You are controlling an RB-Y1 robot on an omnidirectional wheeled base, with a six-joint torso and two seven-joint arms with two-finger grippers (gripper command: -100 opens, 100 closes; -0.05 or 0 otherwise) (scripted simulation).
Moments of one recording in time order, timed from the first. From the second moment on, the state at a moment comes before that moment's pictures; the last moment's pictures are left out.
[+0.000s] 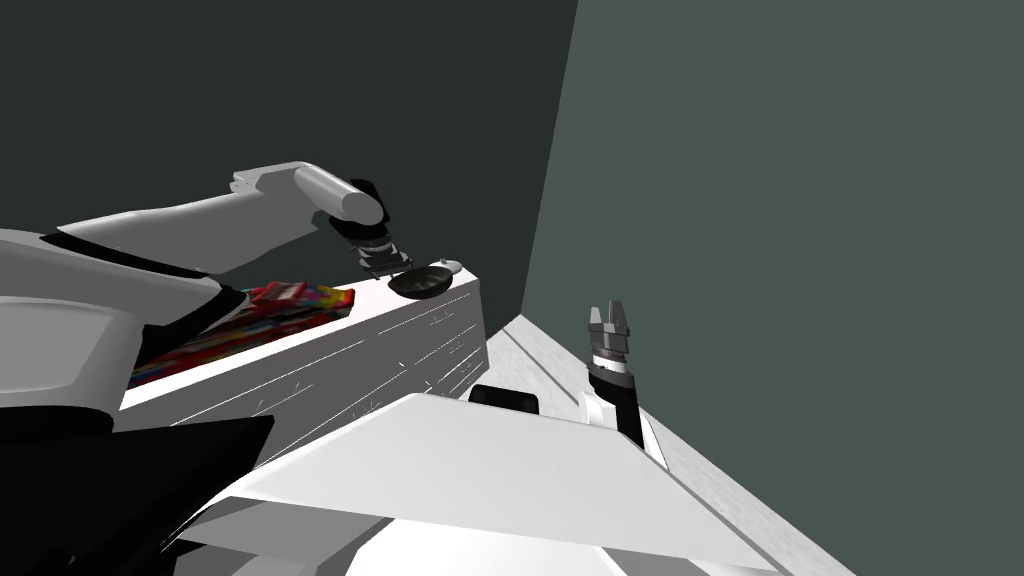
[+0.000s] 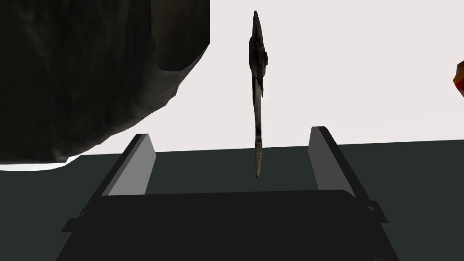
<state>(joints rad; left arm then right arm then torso) -0.93 1.45 -0.46 -1.50 1.19 1.78 -0.49 0.53 -0.01 0.03 -2.23 0.12 -0.48 -0.02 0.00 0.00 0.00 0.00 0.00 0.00</state>
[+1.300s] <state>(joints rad) -0.89 1.47 -0.46 -1.17 1.09 1.70 -0.56 0.53 -0.01 0.03 -2.23 0.12 -0.48 -0.02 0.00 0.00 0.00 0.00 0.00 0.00</state>
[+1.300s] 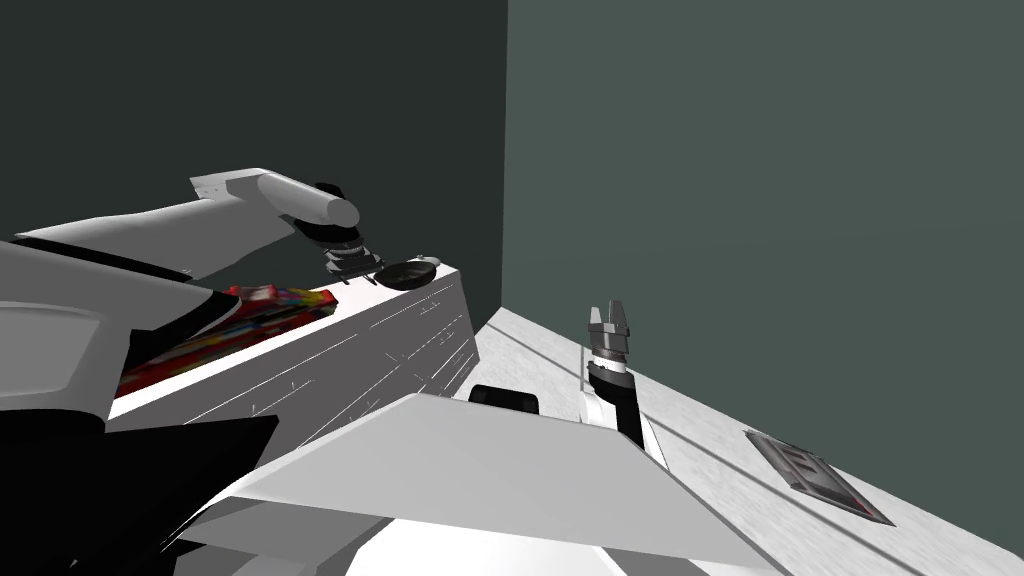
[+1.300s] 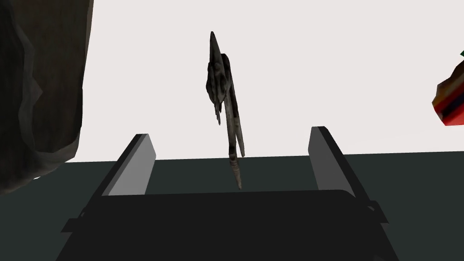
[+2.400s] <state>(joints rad) -0.91 1.46 -0.46 -1.26 1.12 1.73 -0.55 0.53 -0.01 0.03 -2.23 0.12 -0.48 -0.02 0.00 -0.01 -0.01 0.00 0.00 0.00</state>
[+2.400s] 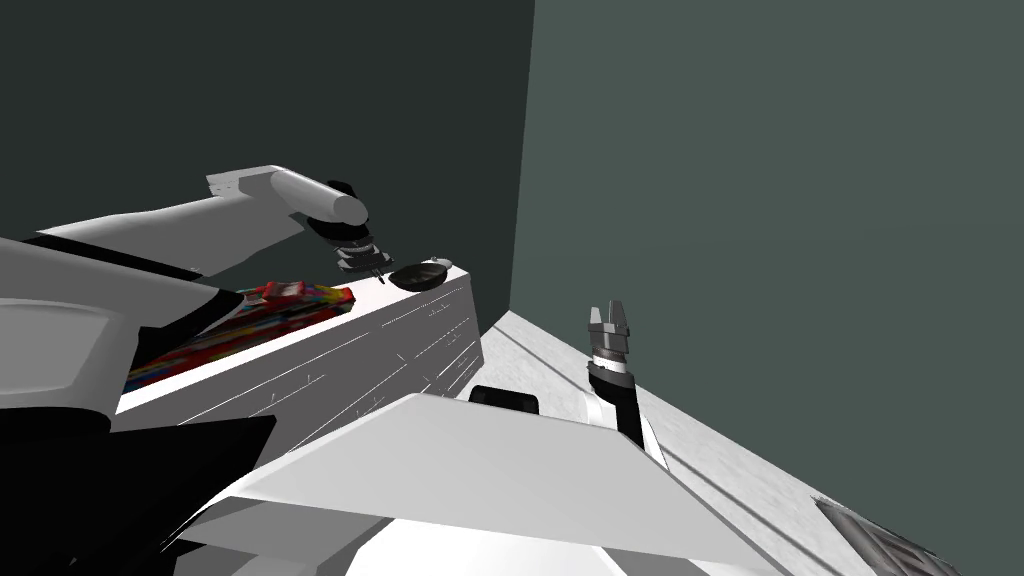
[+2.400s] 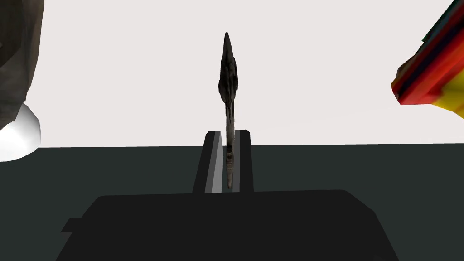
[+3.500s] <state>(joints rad) -0.95 1.44 -0.47 -1.51 1.20 1.80 -0.48 0.53 -0.01 0.03 -2.23 0.12 -0.48 -0.02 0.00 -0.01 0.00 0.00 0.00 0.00</state>
